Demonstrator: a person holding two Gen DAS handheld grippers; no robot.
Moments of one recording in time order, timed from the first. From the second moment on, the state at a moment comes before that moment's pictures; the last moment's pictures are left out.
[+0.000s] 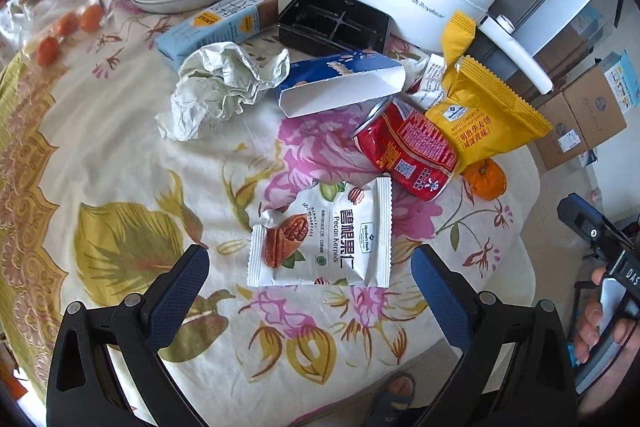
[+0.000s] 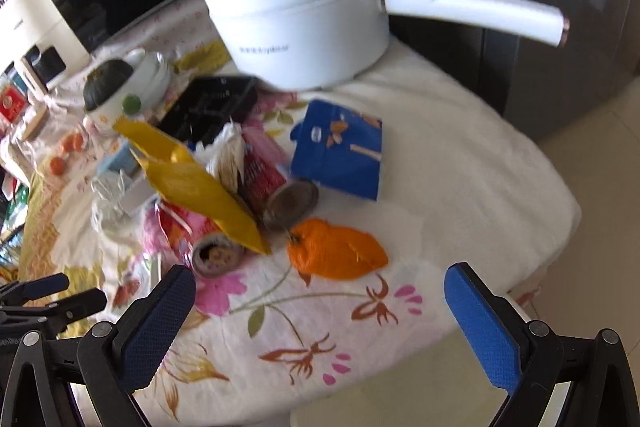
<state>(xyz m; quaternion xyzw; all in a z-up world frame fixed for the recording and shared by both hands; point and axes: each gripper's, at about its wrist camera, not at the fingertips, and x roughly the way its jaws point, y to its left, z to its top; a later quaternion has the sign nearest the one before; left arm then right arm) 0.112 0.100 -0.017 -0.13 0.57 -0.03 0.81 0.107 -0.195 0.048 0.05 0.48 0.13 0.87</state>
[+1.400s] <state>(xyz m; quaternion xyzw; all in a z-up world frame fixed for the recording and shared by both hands) 0.091 0.120 -0.075 -0.45 0.57 -0.08 0.69 0.144 -0.177 -0.012 0.05 0.56 0.13 0.82</state>
